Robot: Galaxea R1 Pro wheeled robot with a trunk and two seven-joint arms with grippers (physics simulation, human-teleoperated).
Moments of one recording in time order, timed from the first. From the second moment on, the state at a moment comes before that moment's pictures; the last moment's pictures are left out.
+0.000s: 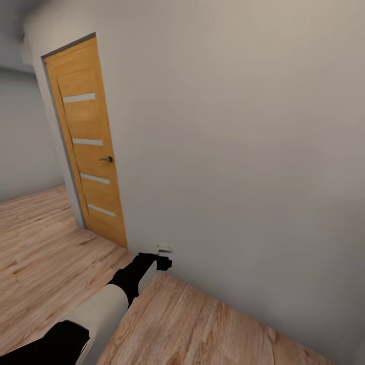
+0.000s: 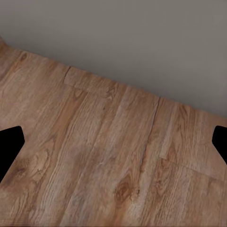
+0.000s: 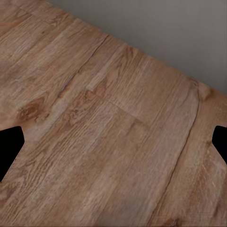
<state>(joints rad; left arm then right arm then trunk) -0.85 -0.17 -0.25 -0.44 0.18 0.48 0.14 -0.01 0.06 0.00 -0.64 0.14 -0.22 -0.08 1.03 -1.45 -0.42</state>
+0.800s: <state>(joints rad) -0.84 -0.17 -0.25 -0.44 0.18 0.47 0.14 -0.01 0.06 0.00 -0.64 0.14 -0.22 -0.08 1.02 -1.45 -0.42</state>
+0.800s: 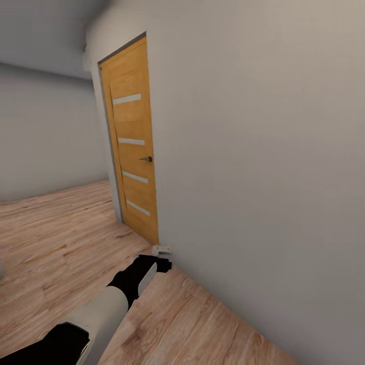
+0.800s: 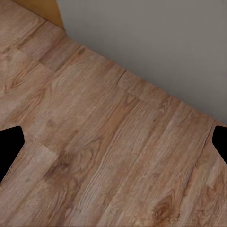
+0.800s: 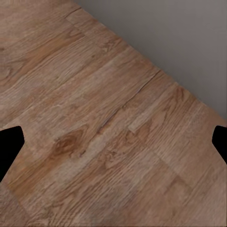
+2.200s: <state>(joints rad) -0.84 -0.17 -0.25 -0.44 0.18 0.47 0.14 -0.01 0.06 0.00 -0.64 0.14 -0.22 -0.08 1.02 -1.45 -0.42</state>
